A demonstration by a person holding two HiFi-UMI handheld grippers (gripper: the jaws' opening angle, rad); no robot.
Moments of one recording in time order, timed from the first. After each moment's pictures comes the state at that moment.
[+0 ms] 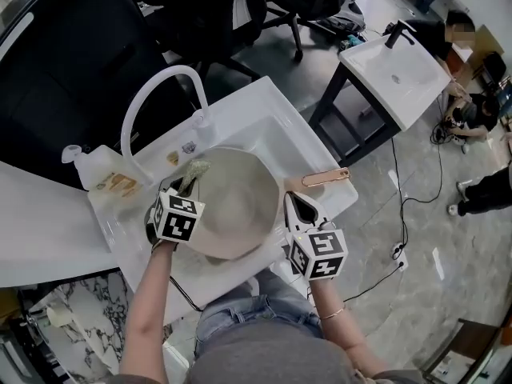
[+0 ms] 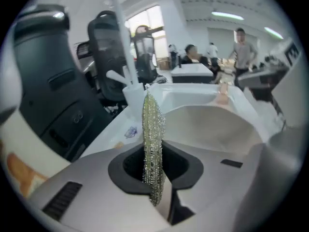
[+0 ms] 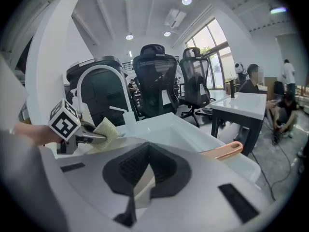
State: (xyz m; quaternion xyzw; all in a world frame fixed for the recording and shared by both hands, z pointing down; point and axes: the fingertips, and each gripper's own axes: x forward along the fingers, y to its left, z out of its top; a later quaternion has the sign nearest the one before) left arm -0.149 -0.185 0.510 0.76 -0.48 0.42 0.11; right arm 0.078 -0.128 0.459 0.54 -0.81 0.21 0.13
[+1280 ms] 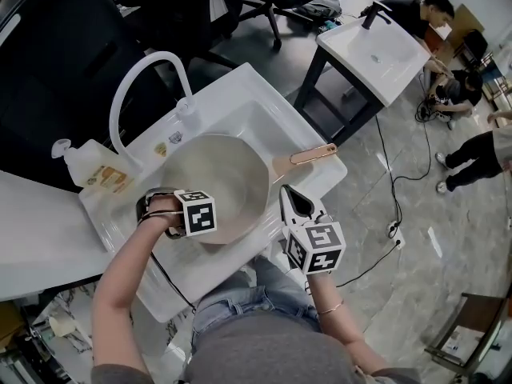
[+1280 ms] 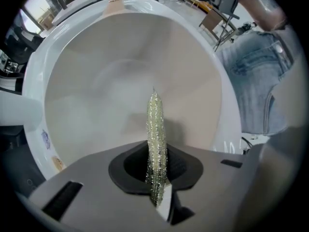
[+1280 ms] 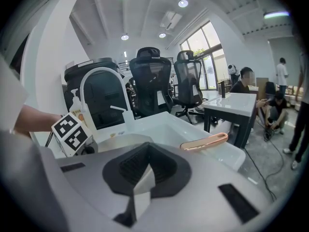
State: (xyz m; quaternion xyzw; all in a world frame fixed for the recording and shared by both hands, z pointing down) left arm -0.154 -0.052 0.596 0.63 0.05 0.77 0.05; right arm 0.084 -0.087 0.456 0.57 -0.78 0.21 0.12
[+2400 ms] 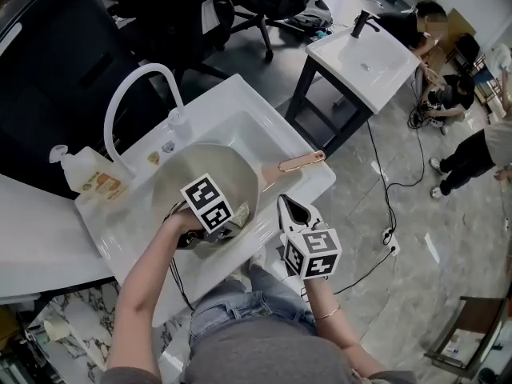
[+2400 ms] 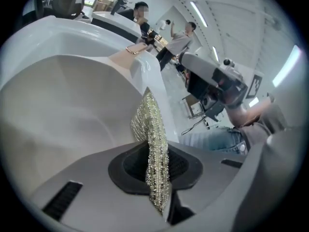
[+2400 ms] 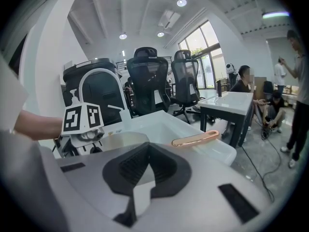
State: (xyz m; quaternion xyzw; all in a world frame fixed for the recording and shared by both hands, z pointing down) left arm 0.006 -0.019 0.558 0.78 0.05 0.50 0.36; right arm 0.108 -0.075 0.458 0.58 -0.78 0.22 0.13
